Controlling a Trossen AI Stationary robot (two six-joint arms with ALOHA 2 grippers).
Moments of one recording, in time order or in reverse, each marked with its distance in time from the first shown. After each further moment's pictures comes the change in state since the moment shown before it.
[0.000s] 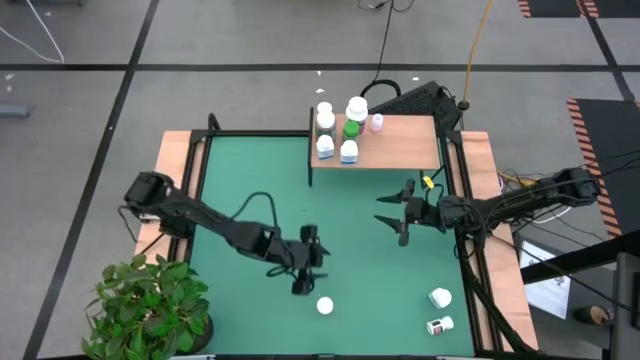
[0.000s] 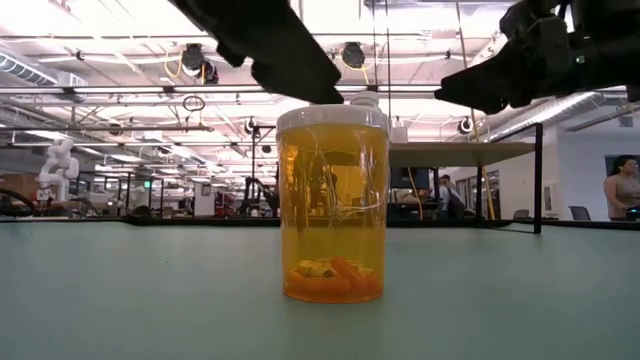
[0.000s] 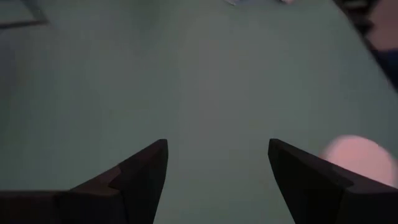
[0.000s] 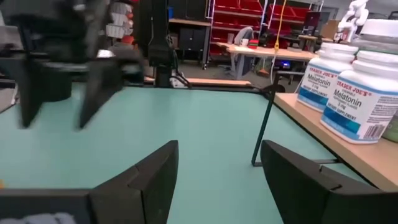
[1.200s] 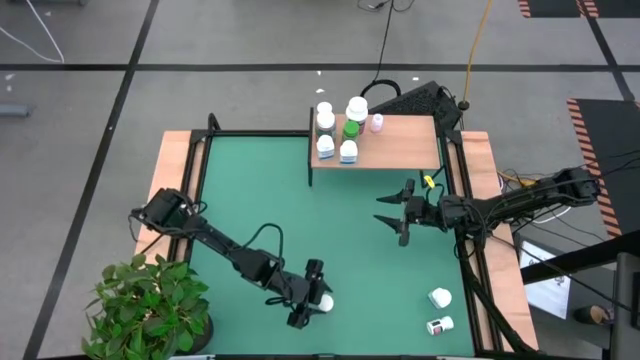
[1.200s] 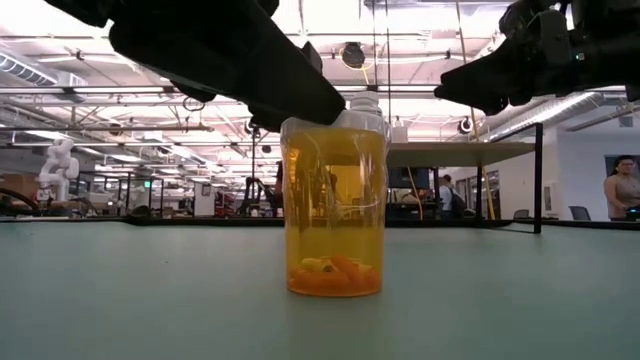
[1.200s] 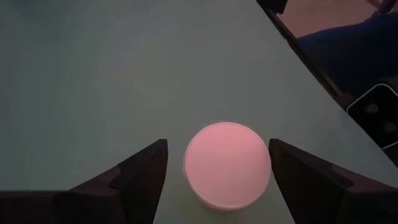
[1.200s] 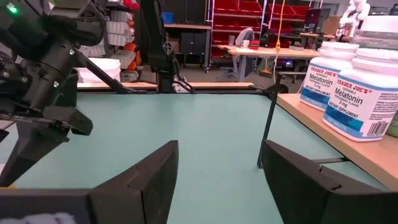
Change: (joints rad) left arm -0.152 0.200 0.000 0.235 0.078 -0.001; right arm 0.000 0.000 0.001 0.014 -0.008 0.046
